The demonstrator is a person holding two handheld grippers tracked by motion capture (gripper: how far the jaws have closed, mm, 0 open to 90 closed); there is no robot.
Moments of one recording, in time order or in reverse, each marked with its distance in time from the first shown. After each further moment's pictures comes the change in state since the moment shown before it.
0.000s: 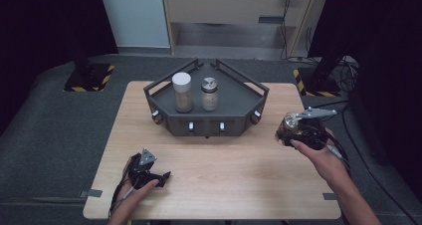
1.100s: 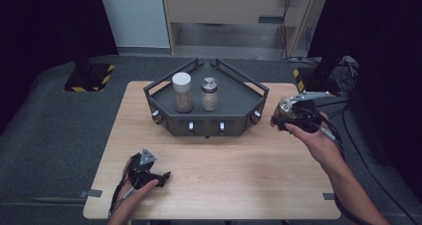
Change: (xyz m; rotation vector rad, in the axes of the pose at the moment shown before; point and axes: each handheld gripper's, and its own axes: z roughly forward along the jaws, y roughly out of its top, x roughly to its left) left arm 0.000 0.000 0.000 0.000 0.000 0.000; right arm -0.001 0.043 0.008 -0.009 -0.014 -0.002
